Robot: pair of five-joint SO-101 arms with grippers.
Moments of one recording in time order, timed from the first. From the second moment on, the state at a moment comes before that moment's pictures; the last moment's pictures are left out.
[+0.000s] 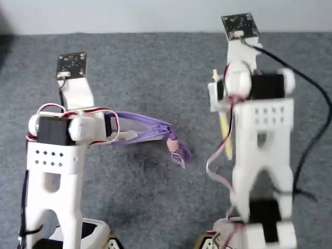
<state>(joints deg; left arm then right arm) 4.6 -27.1 11.5 95.6 17.8 -8.8 -9.8 -23.0 100.5 0.9</state>
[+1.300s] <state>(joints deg) 6.2 -26.7 11.5 95.2 19.7 -37.9 -58.1 36.7 25.1 -9.9</state>
